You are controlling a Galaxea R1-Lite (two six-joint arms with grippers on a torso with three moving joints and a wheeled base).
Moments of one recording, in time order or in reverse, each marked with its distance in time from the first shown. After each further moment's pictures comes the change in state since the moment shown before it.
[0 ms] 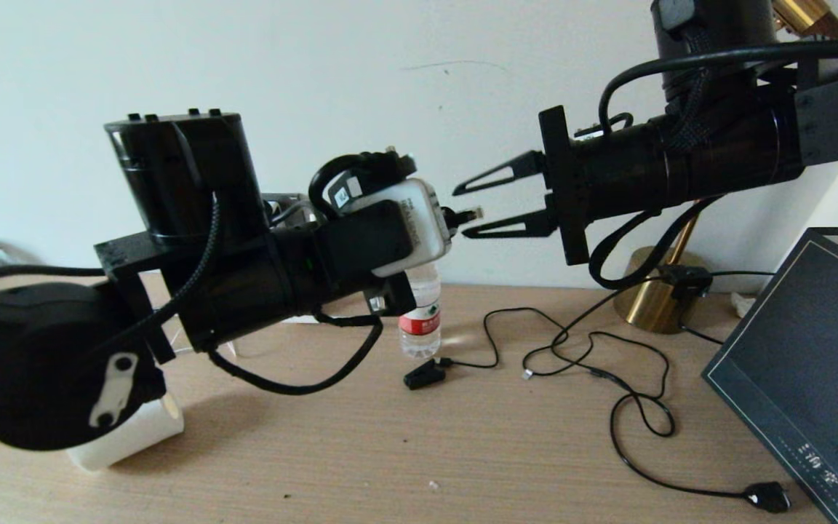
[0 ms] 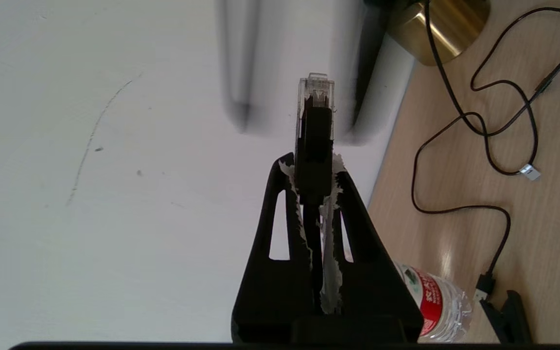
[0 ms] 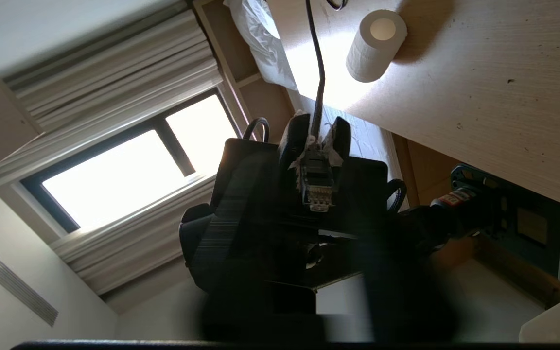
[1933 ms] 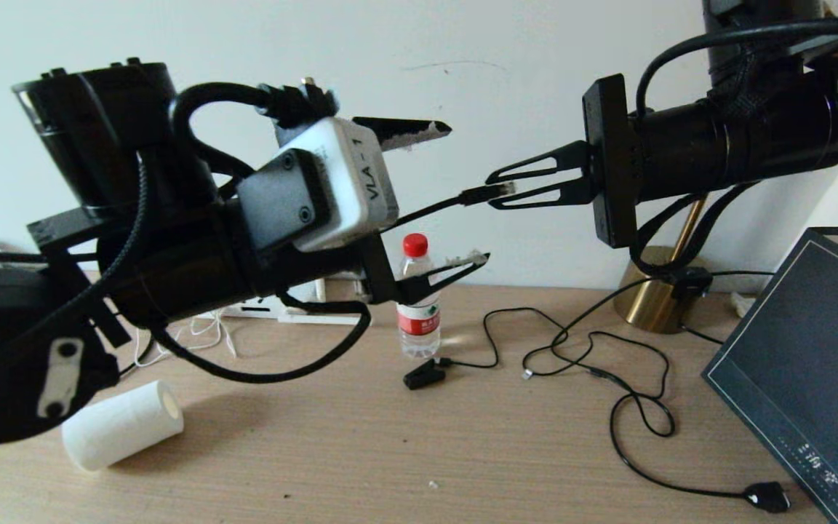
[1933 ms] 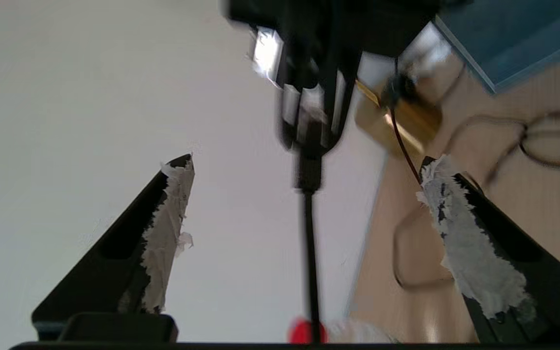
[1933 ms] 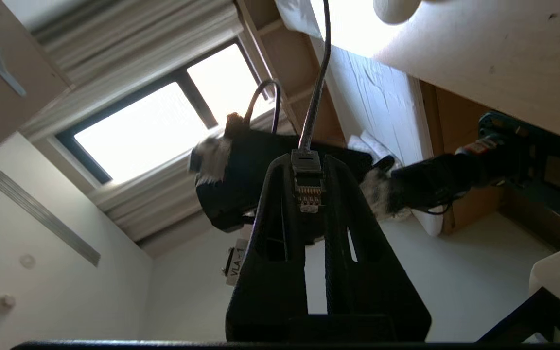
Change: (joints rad) left arm 0.045 -0.053 -0.008 -0.049 -0.294 -0.082; right arm -0.097 -0.031 0.008 0.000 0.237 0.031
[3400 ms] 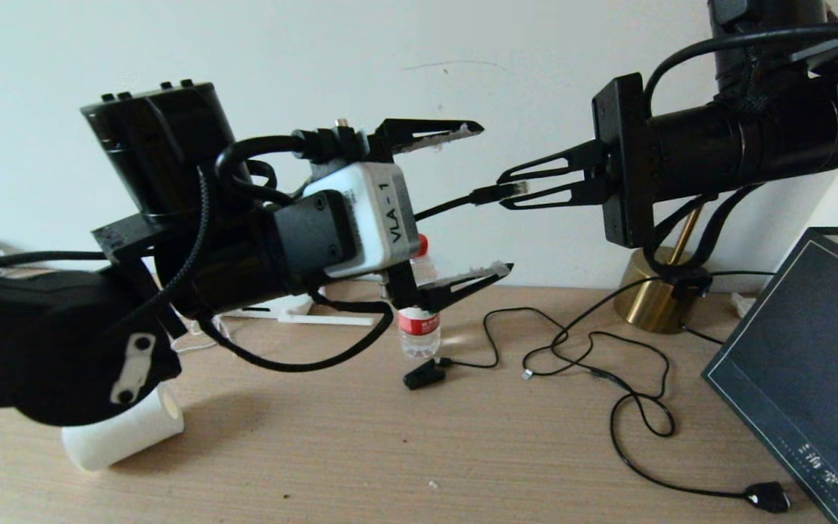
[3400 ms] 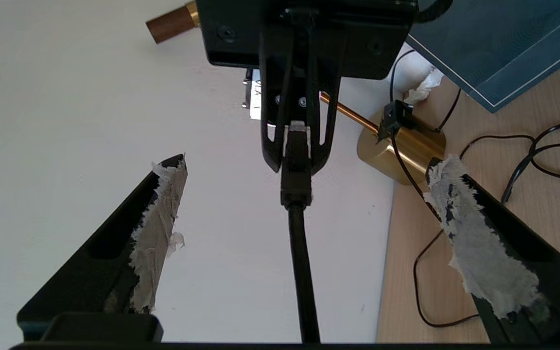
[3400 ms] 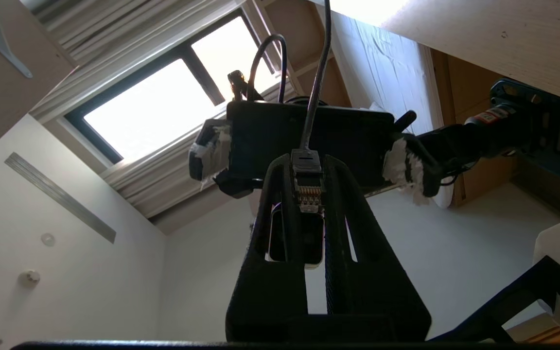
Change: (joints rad) left arm -0.013 0.083 -0.029 -0.078 -0.104 0.083; right arm -0.031 0.000 0.010 0.002 0.108 0.016
